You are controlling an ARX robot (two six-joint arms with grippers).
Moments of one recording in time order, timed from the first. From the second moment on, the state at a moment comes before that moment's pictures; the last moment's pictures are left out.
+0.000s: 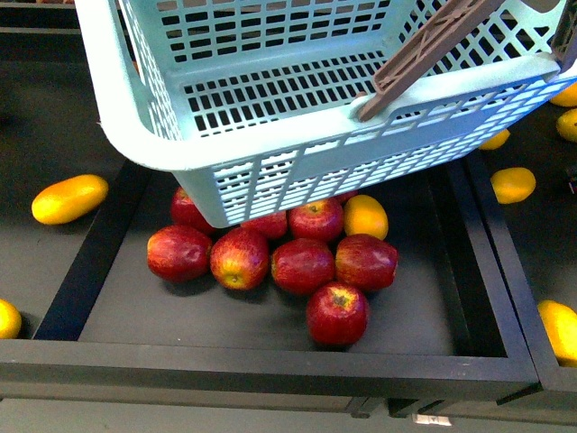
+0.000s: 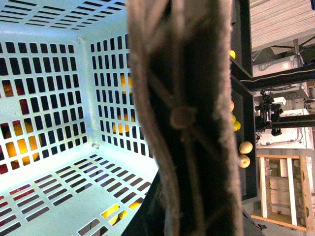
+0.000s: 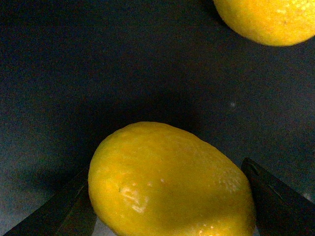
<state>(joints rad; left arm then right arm) -0.60 1.92 1.68 -0.25 0.13 -0.97 -0.37 2.99 2.25 -0.05 -0.04 -0.66</state>
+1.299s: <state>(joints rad) -0.60 1.92 1.68 -0.25 0.13 -0.97 -0.05 1.46 0.89 0.32 -0.29 -0.10</state>
